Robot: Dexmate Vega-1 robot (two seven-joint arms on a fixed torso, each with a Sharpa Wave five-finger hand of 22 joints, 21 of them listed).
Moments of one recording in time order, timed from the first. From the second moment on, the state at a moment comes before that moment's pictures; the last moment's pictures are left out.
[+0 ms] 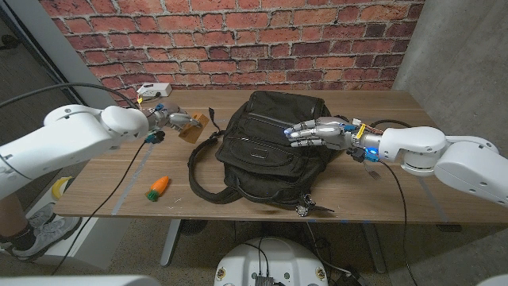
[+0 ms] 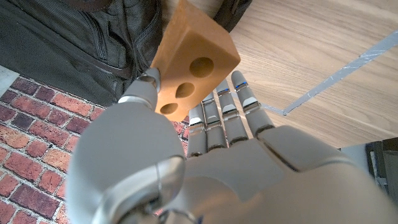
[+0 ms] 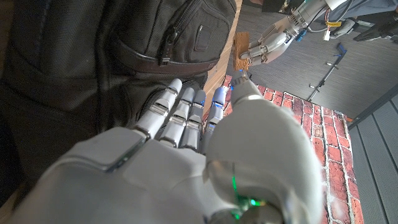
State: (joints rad) left arm 0.99 1.27 0.18 -2.26 -0.59 0.81 0.18; left_hand 1.02 0.11 0.41 -0.16 0.36 0.63 0.15 0.47 0.36 0.46 0.07 0.77 0.78 0.56 0.06 0.31 0.48 0.46 0.15 0.36 0.22; right arm -1.17 -1.12 -0.14 -2.30 0.92 -0.36 0.15; right_hand 1.12 0.11 0.19 -0.15 0.18 0.60 0.01 0.30 0.29 0.47 0.02 0.23 0.36 0.41 -0.04 0.20 0.37 0.48 0.00 0.18 0.18
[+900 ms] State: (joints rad) left arm 1.00 1.27 0.20 -2.30 -0.54 0.88 0.27; left_hand 1.02 0.11 0.42 -0.16 0.36 0.64 0.15 0.48 0.36 0.47 0.07 0.77 0.77 0.57 0.04 0.31 0.48 0.46 0.15 0.37 0.22; right arm -1.09 -1.09 -0.23 -2.17 0.86 -0.22 0.21; right_hand 1.07 0.10 0.16 -0.12 0.18 0.57 0.01 0.28 0.29 0.44 0.02 0.22 0.36 0.38 -0.04 0.20 0.37 0.48 0.01 0.19 0.18
